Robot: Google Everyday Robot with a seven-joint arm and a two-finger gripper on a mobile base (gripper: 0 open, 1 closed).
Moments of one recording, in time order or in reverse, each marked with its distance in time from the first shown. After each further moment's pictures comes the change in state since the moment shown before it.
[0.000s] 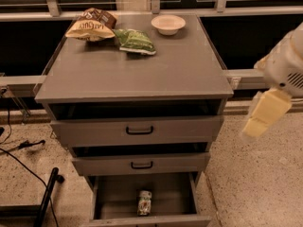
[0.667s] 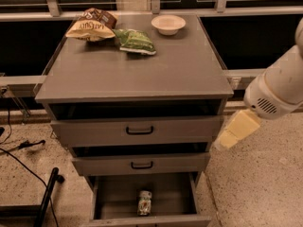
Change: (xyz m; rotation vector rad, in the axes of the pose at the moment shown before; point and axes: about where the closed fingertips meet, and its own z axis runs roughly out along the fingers) arm 0.008 0.006 0.072 -0.016 -0.032 0.252
